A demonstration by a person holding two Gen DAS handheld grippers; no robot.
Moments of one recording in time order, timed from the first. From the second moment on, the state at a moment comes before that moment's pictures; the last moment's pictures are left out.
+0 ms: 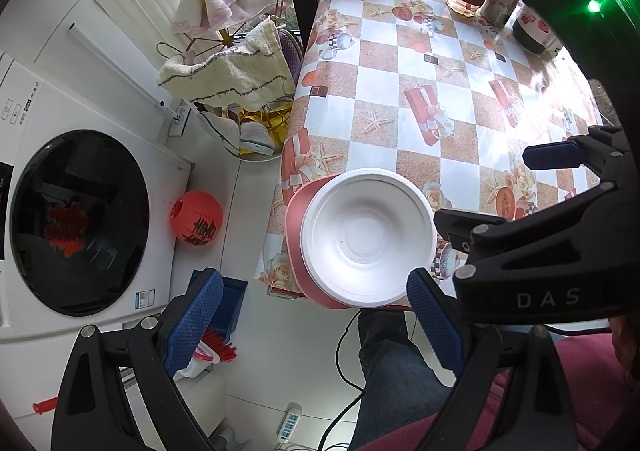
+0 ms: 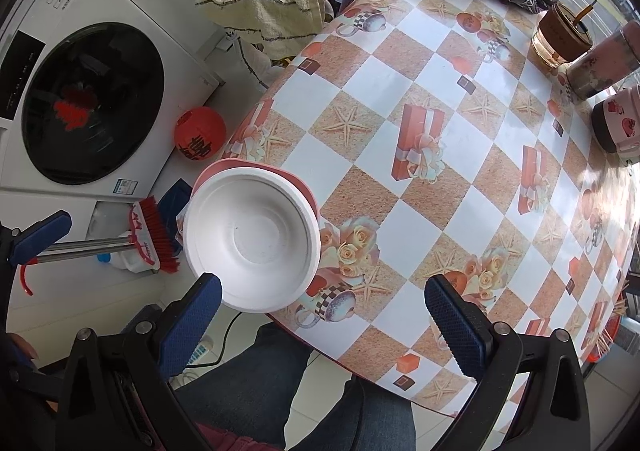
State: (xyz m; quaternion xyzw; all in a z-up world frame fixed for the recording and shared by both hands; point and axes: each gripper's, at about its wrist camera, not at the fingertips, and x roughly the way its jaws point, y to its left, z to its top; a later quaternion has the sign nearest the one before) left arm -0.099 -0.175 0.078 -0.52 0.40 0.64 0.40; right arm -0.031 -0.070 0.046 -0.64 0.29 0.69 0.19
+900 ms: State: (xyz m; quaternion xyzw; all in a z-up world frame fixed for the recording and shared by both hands) left arm -0.106 -0.169 0.072 -0.53 0.39 0.63 0.41; right arm -0.035 -0.064 0.037 -0.64 0.29 0.69 0.19
